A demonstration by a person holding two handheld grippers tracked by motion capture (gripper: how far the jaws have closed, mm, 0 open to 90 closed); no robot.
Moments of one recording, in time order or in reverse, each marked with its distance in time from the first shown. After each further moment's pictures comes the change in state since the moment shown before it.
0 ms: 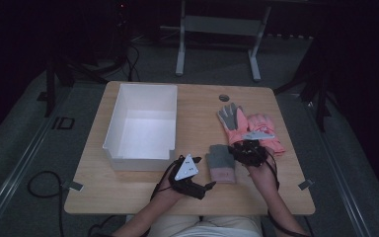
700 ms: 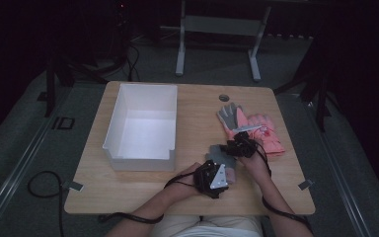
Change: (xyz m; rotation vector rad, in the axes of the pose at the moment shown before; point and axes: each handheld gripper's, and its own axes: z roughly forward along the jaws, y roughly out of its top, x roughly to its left) left arm -0.014 0.003 0.074 0.283 -0.054 0.430; right arm -0.026 0.003 0.065 0.124 0.112 -0.001
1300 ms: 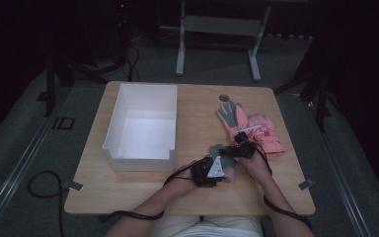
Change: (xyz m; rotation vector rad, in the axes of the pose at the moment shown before) left arm 0.021 -0.005 -0.001 0.037 -0.051 -0.129; right arm -0.009 -0.005 0.010 0.091 0.133 0.097
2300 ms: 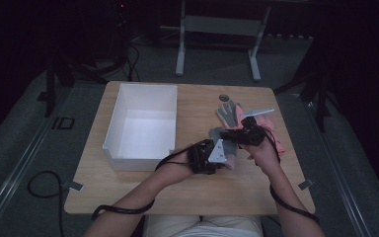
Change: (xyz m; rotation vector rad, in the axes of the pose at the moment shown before) left arm 0.020 0.067 -0.091 0.039 0.022 0.067; right arm 0.046 0.048 -0.081 -0.169 0.060 -0.123
